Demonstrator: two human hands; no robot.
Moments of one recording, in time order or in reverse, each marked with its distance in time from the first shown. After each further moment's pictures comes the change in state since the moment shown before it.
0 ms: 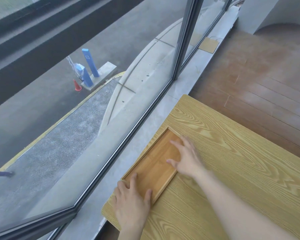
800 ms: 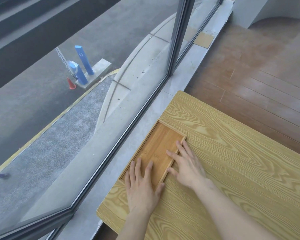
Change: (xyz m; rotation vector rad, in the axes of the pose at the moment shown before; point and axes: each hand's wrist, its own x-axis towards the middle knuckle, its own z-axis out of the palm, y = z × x) left_hand 0.018 0.035 0.017 -0.037 -0.081 0.306; right_hand -0.022 0.023 0.023 -0.185 -0.032 -0.072
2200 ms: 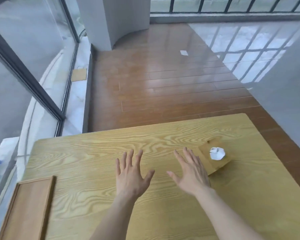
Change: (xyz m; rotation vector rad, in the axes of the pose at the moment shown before) left_hand -0.106 0.354 0.079 0.198 -0.216 0.753; right_hand -0.334 0.308 -0.024 0.296 0.410 0.701
